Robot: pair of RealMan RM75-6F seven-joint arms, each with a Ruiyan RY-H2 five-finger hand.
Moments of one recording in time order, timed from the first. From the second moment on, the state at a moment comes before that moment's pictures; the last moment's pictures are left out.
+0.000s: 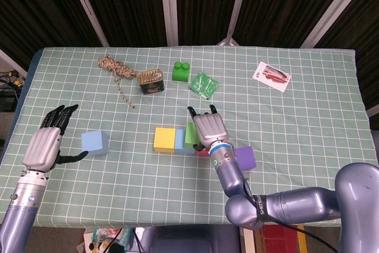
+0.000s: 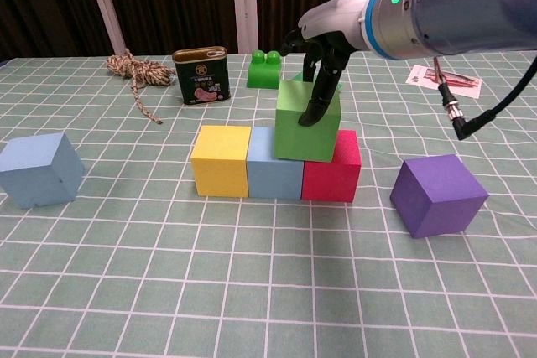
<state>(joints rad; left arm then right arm) -0.34 -1.08 -0.17 -2.07 1.21 1.35 0.25 1.26 -1.44 0.35 -1.92 -0.06 1.24 -0.86</state>
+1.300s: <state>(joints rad) -0.34 -1.08 -0.17 -2.08 1.21 1.35 0.25 1.25 -1.44 0.33 -1.93 -0.08 1.23 -0.86</state>
